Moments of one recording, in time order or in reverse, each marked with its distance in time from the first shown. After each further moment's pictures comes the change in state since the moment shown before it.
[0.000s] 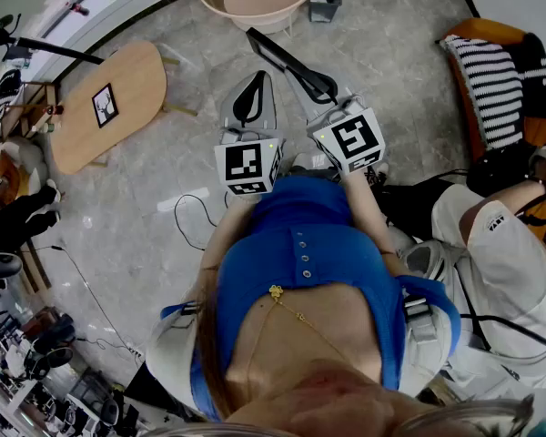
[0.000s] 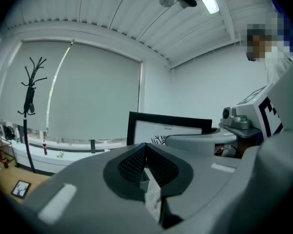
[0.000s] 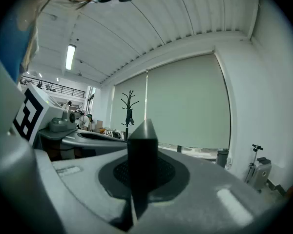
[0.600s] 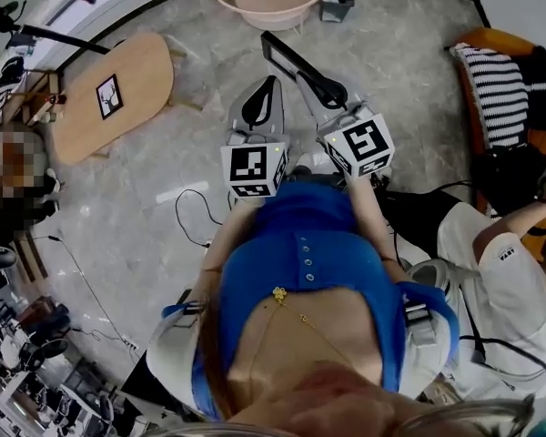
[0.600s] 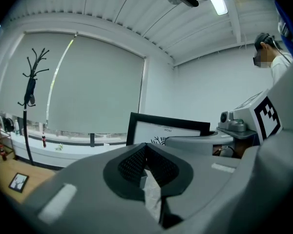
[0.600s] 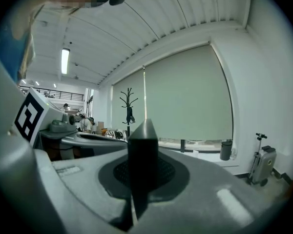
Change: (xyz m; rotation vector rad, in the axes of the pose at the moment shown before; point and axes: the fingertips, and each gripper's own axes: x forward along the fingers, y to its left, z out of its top) left arm 0.003 0.028 -0.016 -0.052 0.037 -0.013; right arm 0.027 0.004 -0.018 0.076 0.033 0.014
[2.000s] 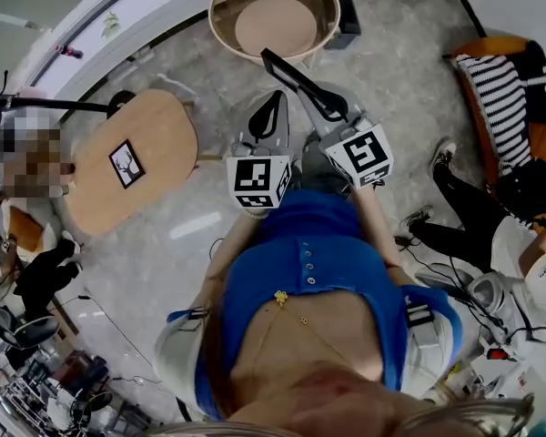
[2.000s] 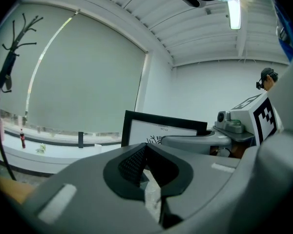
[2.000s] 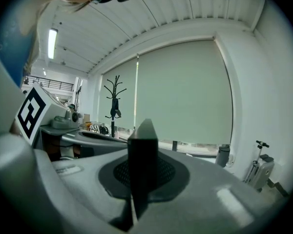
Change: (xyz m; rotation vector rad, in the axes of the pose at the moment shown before) left arm 0.153 0.201 0.037 -0.041 0.037 -0.188; right arm 0.246 -0.064 0.030 -0.051 0.060 -0.123
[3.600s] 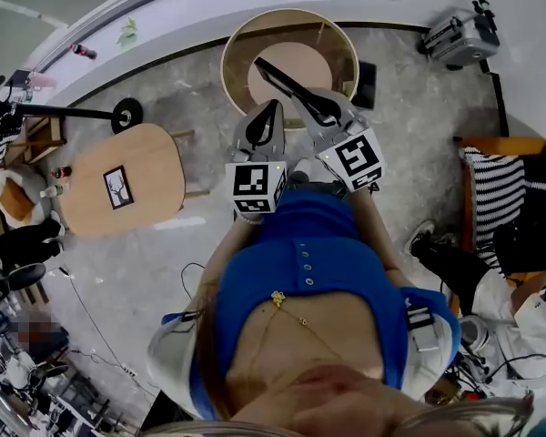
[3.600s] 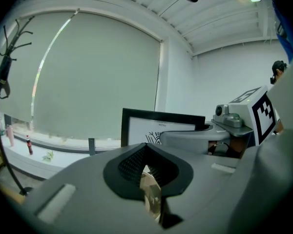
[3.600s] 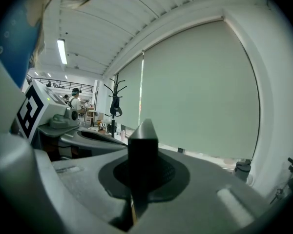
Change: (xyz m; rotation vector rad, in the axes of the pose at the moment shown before) left arm 0.285 0.112 0.053 -0.008 0.012 0.242; right arm 0.203 -0.244 0.024 -0.071 -0.006 0.255
